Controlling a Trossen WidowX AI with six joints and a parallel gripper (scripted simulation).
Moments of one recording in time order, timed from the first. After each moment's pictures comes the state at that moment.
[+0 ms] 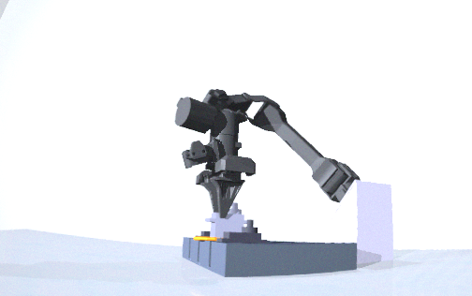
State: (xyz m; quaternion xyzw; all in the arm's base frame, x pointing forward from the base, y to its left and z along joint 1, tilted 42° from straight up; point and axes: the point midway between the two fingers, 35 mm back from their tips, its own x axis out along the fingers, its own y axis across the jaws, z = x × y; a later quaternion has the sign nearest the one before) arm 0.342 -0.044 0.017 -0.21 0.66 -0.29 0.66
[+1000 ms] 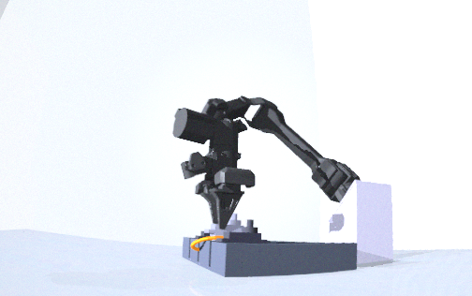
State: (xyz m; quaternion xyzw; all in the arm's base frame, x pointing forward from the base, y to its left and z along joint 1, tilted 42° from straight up) arm 0.341 -0.057 0.001 -0.21 0.66 -0.29 0.66
